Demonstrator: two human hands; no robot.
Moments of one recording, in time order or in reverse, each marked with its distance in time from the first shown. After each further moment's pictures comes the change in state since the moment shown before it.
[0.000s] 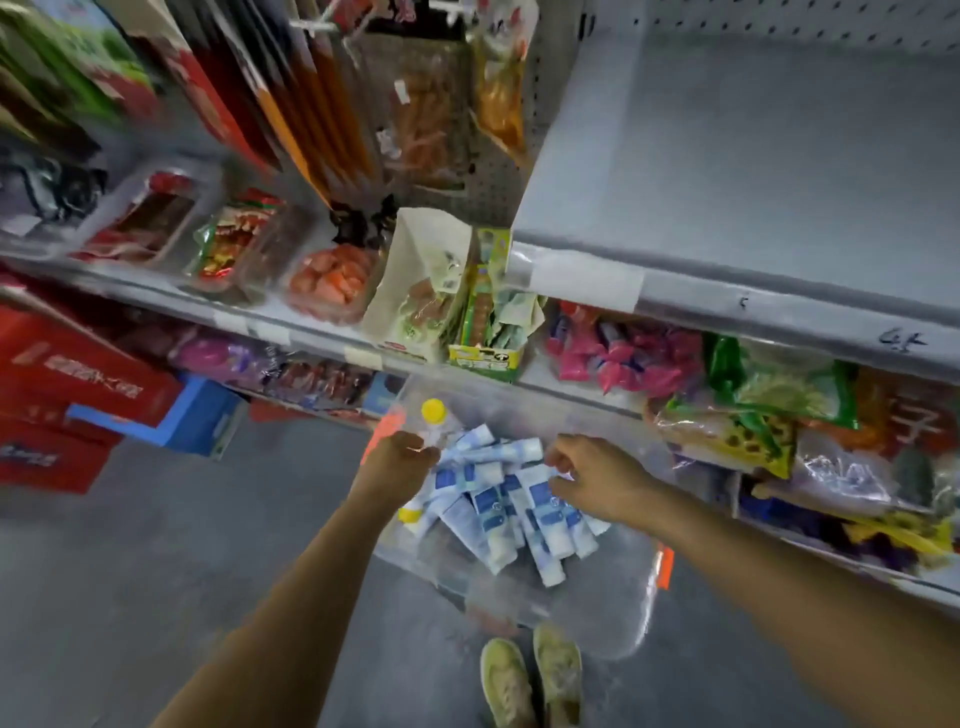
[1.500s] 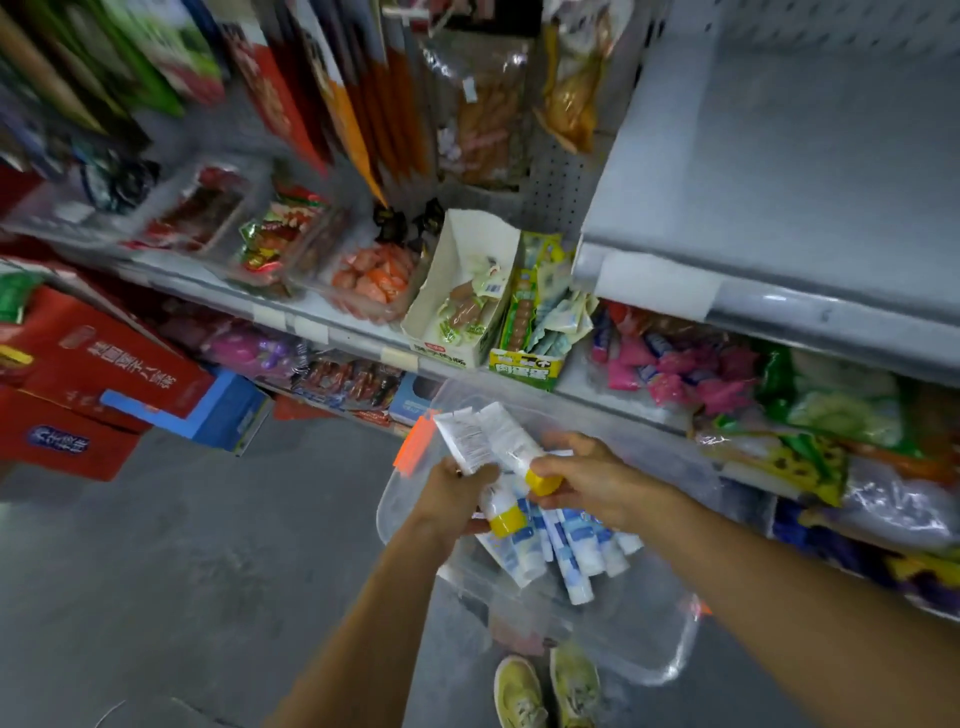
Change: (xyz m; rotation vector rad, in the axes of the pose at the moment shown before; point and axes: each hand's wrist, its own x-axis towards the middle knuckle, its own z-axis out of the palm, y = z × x) left_hand -0.033 -0.006 0.010 -0.685 -0.176 -0.123; right_hand 0.034 -0.052 0.029 1.146 -0.052 0.267
